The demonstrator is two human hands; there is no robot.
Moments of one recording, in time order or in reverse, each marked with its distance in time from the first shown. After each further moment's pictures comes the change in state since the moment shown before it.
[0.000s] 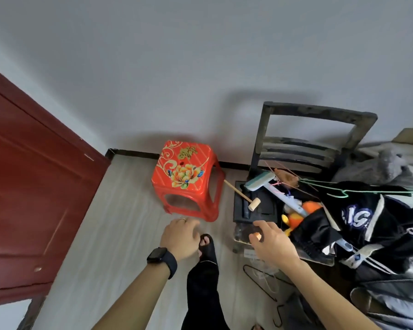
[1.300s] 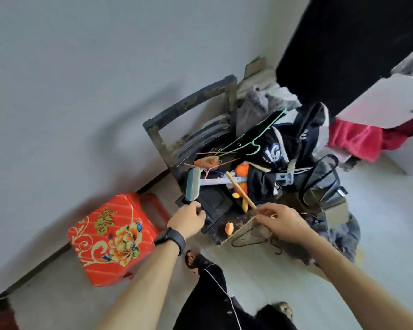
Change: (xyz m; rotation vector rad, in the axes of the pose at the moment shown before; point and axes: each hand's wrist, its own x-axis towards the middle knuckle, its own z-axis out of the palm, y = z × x) left_hand 0.210 0.120 -0.063 0.140 -0.478 0.530; right_hand -0.017 -0.009 -0.059 0.566 0.298 0.594
